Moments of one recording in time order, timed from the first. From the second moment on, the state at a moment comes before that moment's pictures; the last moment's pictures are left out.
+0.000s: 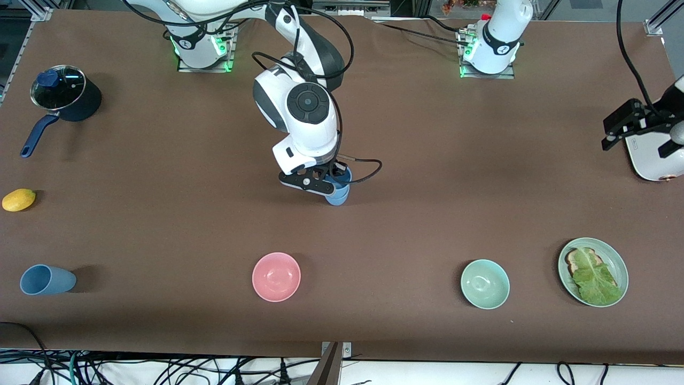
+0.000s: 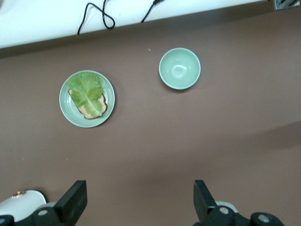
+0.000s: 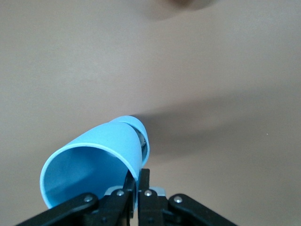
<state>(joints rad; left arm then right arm) 0.00 0.06 -0.02 -1.41 0.03 1.58 0.13 0.70 0.65 0.02 -1.28 0.00 1.90 0.98</state>
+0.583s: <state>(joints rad) 0.00 0.03 -0.02 -1.42 0.02 1.50 0.07 0.70 0.65 0.02 -1.29 0.00 1.91 0.98</state>
